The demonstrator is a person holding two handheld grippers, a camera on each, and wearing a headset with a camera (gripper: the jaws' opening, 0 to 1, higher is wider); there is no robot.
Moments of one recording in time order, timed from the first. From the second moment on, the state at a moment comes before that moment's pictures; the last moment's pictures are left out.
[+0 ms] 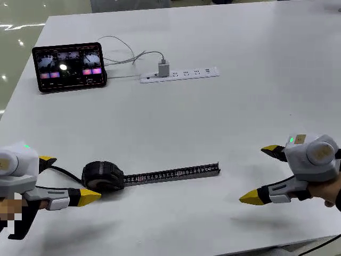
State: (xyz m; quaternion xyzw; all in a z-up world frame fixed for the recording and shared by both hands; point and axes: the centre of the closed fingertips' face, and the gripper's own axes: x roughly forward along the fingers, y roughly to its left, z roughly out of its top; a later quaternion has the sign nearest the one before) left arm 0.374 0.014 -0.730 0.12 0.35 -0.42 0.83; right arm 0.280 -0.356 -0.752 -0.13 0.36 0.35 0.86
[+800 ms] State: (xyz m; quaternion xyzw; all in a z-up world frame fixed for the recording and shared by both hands) left arm 0.344 0.046 -0.733 0.15 0.30 -0.40 0.85; right arm 0.246 -0.397 -0.735 -0.13 0.33 0.30 0.89
